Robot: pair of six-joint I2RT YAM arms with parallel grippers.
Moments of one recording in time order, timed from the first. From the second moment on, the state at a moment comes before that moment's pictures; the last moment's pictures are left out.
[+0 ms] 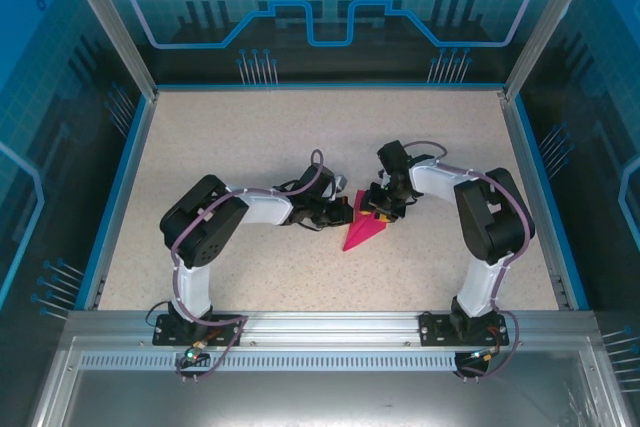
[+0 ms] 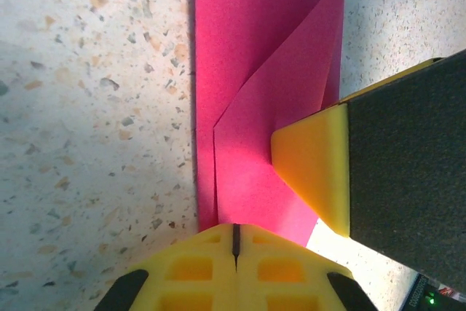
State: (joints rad) left arm -0.67 1.93 0.99 0.09 0.46 -0.79; right arm 0.38 1.86 1.06 -0.62 -0.34 0.67
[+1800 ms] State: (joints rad) left arm -0.69 1.94 0.97 0.10 0.51 -0.82; right arm 0.39 1.88 1.10 -0.65 -0.34 0.67
